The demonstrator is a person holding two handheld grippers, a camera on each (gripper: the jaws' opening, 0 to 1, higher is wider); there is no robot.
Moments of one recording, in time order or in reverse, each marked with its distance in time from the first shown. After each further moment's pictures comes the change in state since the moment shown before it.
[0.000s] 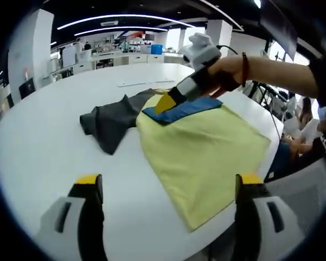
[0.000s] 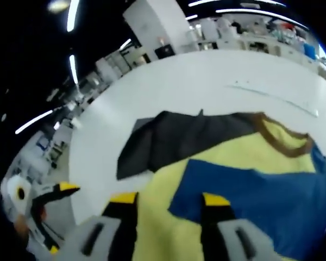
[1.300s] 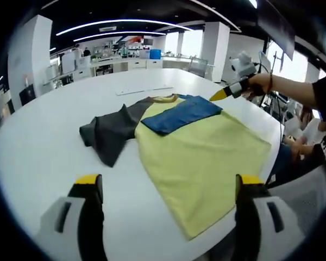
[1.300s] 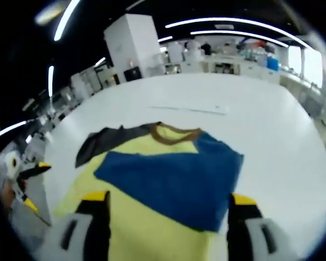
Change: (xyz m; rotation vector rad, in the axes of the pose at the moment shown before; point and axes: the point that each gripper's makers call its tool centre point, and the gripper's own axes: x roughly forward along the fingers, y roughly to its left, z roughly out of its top) left arm 0.002 -0.009 0.021 0.018 -0.034 0.007; right arm -0.149 -0.159 -0.048 0.067 -0.158 -0.293
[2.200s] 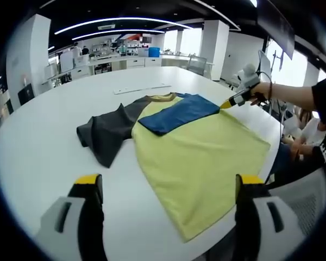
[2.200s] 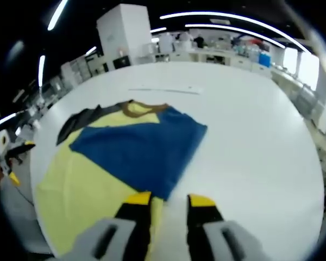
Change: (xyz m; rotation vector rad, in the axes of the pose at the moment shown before) left arm 0.004 -0.005 0.004 0.001 0.014 -0.006; right arm -0.009 -0.058 -0.047 -0.041 0.081 -0.098
